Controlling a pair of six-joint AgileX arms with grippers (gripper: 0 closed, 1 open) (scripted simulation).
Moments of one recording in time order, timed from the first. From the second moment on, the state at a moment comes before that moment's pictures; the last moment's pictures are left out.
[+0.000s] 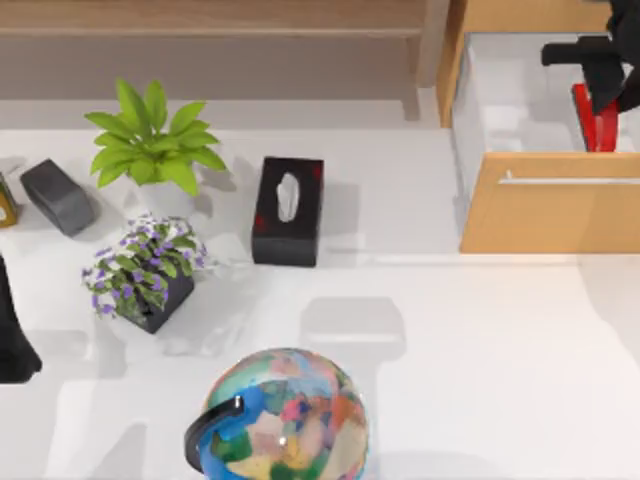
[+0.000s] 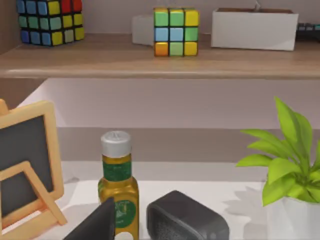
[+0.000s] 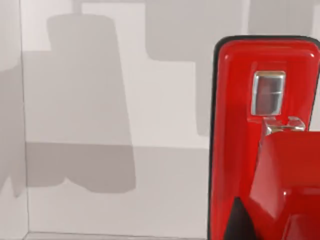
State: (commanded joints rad) left arm 0.00 0.00 0.00 0.00 0.00 0.00; right arm 0.11 2.24 2.10 -1.22 0.00 0.09
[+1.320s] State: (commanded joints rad) left arm 0.00 0.00 0.00 0.00 0.00 0.00; right arm 0.13 2.42 2.17 -1.30 0.00 0.15
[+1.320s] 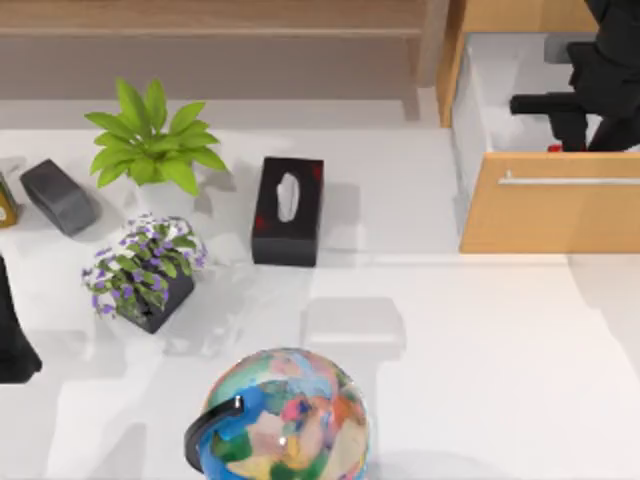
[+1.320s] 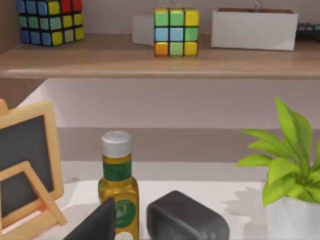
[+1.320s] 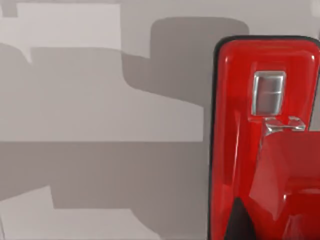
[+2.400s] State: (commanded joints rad) left arm 0.00 0.00 0.00 0.00 0.00 0.00; right arm 0.13 2.42 2.17 -1.30 0.00 0.15
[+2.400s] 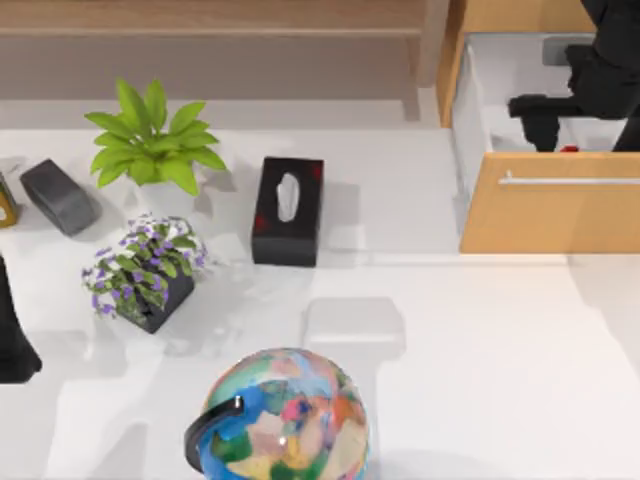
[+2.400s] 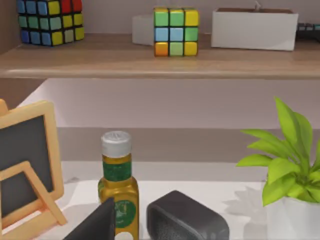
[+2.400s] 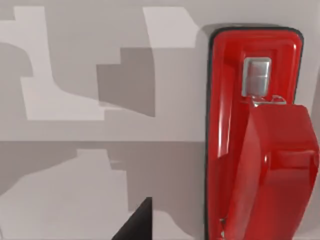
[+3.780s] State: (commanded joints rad) left arm 0.00 0.00 0.00 0.00 0.00 0.00; right arm 0.59 2.04 1.87 -0.59 0.14 -0.04
